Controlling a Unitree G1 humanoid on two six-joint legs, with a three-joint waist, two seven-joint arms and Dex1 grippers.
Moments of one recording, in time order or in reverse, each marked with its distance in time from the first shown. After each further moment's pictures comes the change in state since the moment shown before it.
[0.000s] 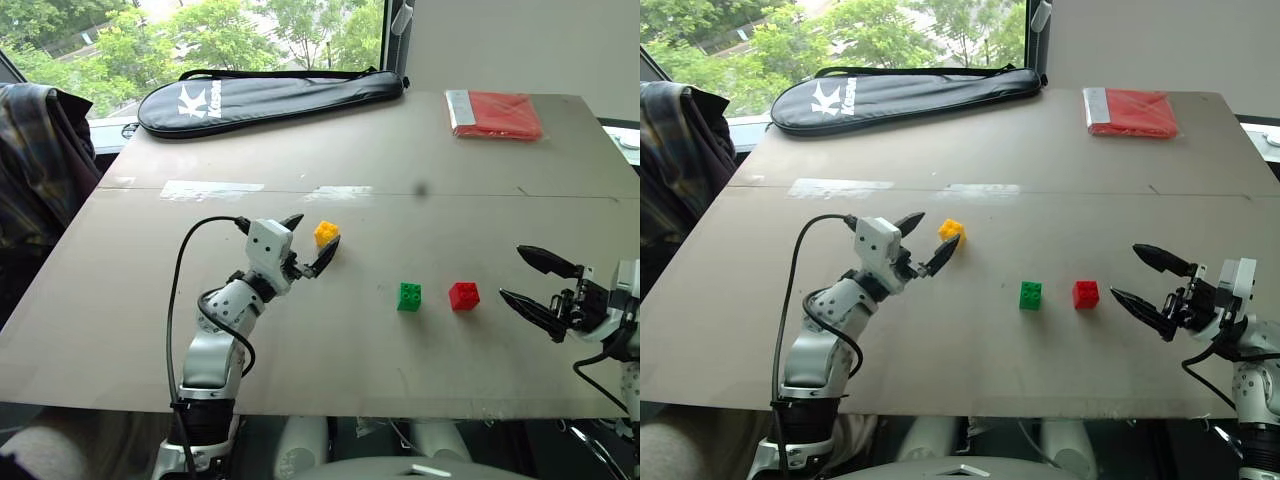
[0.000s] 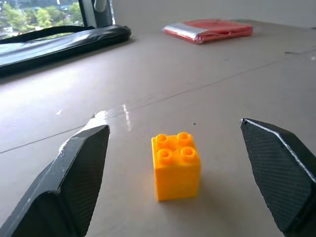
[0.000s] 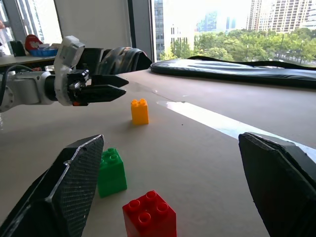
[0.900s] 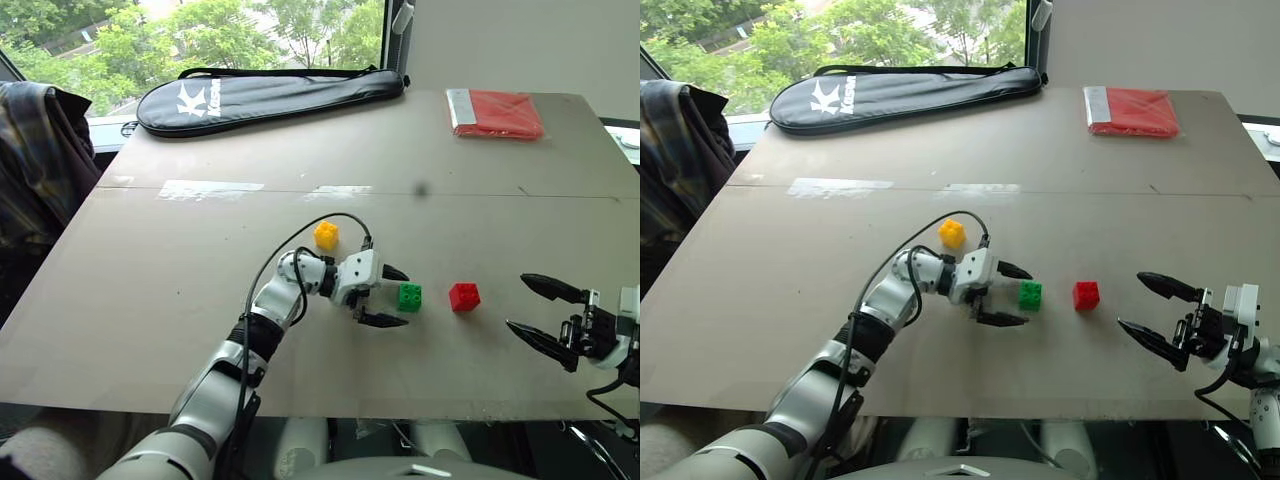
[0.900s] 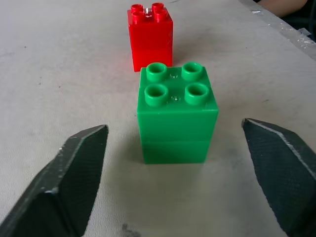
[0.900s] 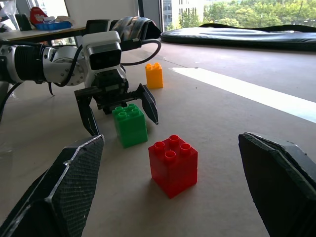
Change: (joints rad) left arm -0.441 0.041 -0.399 0.636 0.023 -0.290 -0.848; right arm 0.122 -0.057 -0.029 0.036 -0.015 -0.057 0.096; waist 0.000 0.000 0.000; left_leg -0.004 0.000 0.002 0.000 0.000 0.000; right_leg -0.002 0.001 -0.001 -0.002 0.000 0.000
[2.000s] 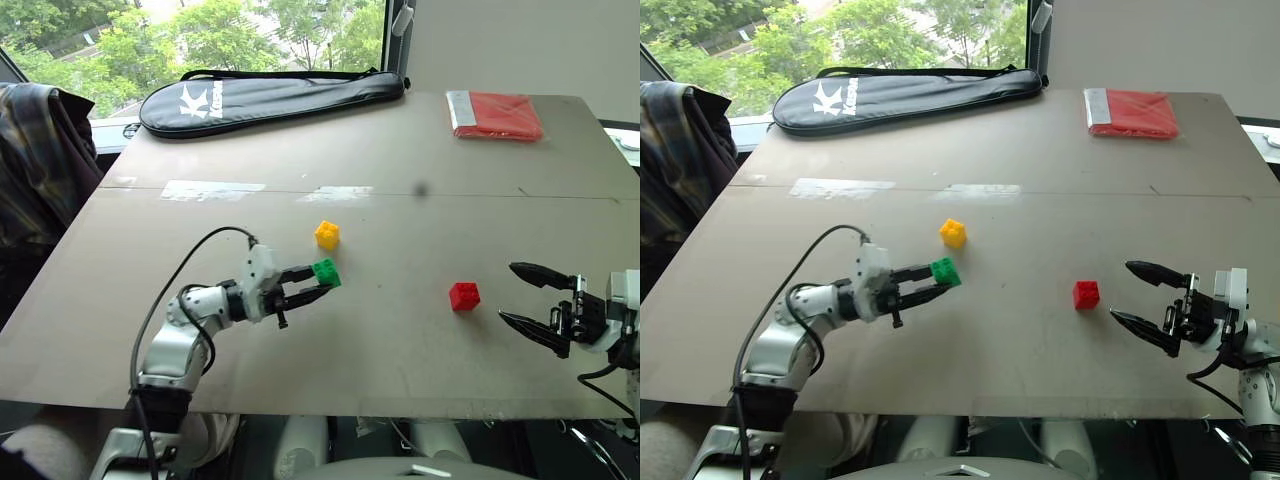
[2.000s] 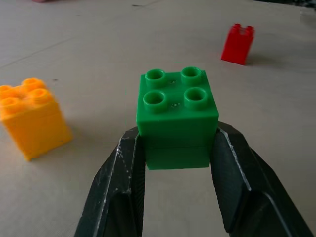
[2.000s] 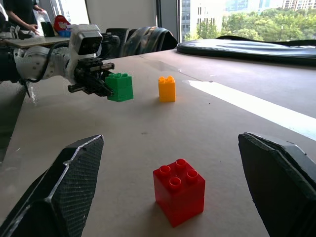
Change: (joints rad) left arm 0.332 0.257 0.249 -0.412 -0.223 0.195 0.132; right arm -0.085 -0.013 0.039 0.047 0.012 0.002 0.047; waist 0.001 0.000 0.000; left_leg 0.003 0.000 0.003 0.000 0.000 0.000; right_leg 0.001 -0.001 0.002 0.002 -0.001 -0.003
